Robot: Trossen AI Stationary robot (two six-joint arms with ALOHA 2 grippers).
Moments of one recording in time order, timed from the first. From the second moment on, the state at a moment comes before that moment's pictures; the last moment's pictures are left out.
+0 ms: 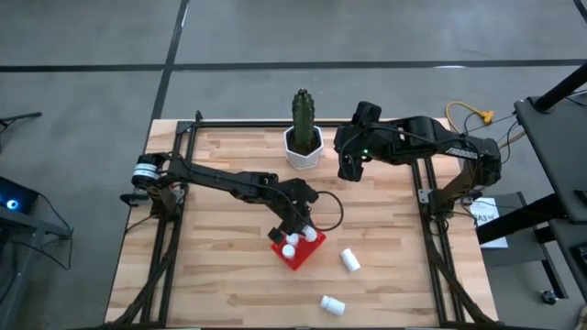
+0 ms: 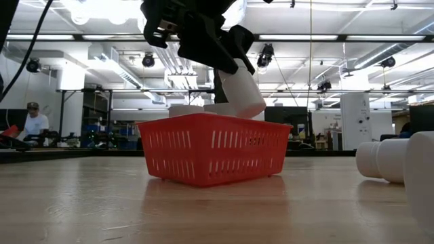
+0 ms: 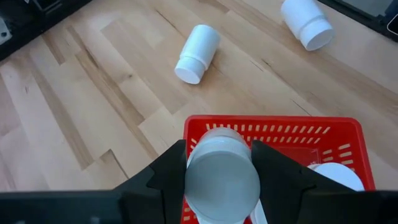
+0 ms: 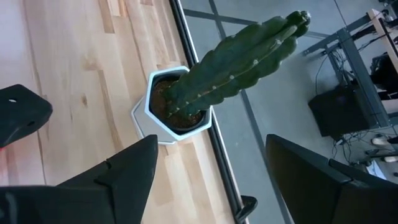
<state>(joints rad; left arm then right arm) -0.06 1.77 1.33 -0.35 0.32 0.57 0.02 1.59 1.98 -1.30 0.61 -0.03</state>
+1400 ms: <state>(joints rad) -0.06 1.77 1.81 -0.81 0.32 0.58 -0.04 1.26 1.96 -1.13 0.37 -0.11</state>
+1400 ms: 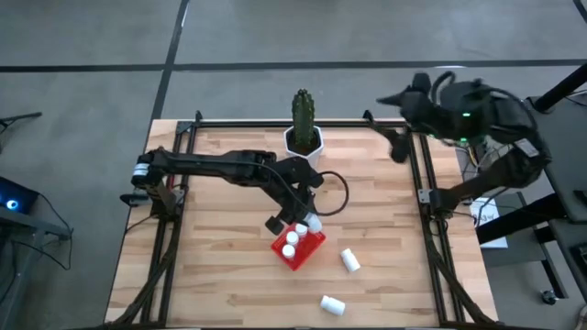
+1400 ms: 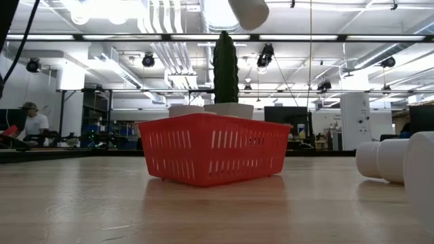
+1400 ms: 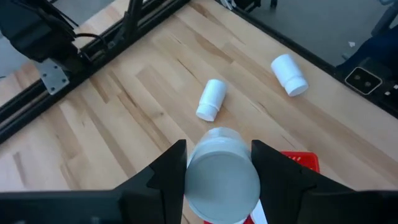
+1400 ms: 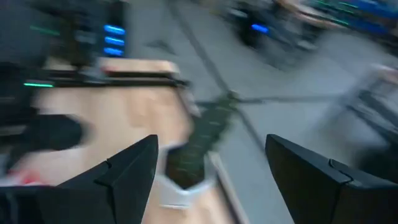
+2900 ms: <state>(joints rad) -0.01 2.00 1.91 -0.87 0.28 0.67 -0.03 0.35 0.76 -0.59 -0.14 -0.08</state>
